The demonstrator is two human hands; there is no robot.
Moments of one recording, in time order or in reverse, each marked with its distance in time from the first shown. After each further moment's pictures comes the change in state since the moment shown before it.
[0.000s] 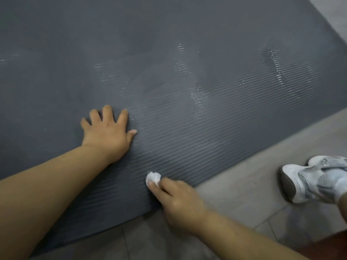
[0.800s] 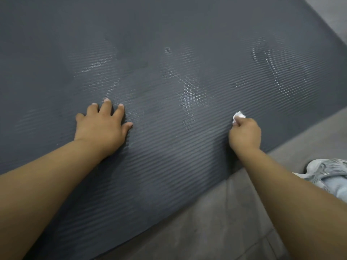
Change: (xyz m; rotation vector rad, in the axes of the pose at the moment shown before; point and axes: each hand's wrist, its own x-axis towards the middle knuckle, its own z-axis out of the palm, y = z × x) left_hand 0.046 0.026 -0.012 0.084 0.064 0.058; right_hand 0.042 0.200 -0.085 -0.023 0.314 1.144
